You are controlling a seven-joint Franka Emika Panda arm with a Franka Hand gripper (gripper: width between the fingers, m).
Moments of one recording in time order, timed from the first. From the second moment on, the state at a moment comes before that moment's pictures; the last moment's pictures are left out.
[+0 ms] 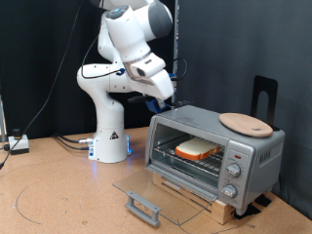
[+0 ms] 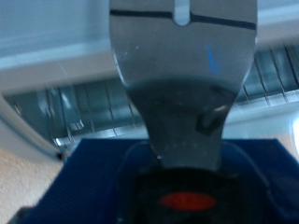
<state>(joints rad) -0.31 -0.62 0.24 -2.65 0.60 1.90 -1.37</state>
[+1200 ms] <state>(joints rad) -0.14 -0.75 0.56 -2.73 0.77 1.95 -1.12</state>
